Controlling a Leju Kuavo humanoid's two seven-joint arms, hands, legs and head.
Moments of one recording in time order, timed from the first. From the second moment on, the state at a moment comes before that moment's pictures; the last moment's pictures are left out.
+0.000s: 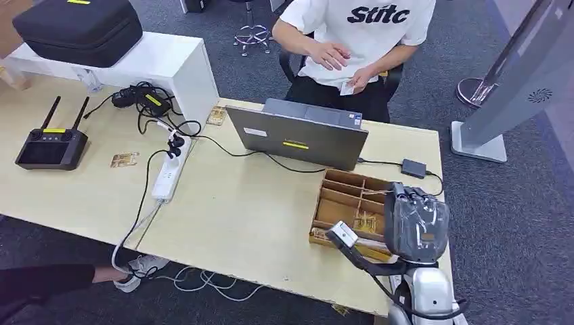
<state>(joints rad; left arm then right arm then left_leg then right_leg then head) -0.10 -0.32 1.15 -0.26 -1.53 0.13 0.14 -0.19 0.01 0.43 -1.62 1.56 -0.45 0.16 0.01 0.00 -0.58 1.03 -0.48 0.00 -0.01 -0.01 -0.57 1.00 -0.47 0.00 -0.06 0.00</state>
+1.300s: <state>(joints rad) -0.09 -0.29 1.00 -0.26 -1.53 0.09 0.16 -0.60 0.32 -0.52 -1.49 0.39 0.01 -0.17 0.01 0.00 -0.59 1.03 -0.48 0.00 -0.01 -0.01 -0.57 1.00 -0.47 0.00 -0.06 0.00</state>
